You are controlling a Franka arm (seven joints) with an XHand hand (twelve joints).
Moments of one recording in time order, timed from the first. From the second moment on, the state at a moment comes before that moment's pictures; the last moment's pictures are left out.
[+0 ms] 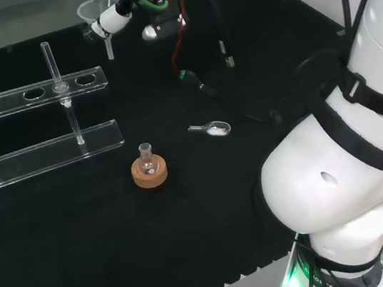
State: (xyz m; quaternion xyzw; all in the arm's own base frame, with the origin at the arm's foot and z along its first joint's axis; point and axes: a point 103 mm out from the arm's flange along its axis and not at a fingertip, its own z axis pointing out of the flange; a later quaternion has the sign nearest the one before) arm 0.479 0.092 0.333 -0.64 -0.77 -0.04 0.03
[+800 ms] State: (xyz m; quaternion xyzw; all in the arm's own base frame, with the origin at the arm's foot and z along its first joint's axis) arm 0.406 0.072 0.318 -0.68 -0.73 -0.03 0.03
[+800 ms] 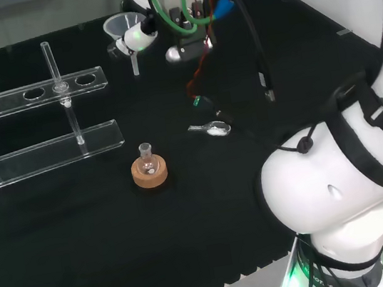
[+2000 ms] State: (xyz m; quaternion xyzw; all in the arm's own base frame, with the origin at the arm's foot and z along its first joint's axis) arm 0.341 0.078 0.237 -0.68 -0.73 -0.06 0.07
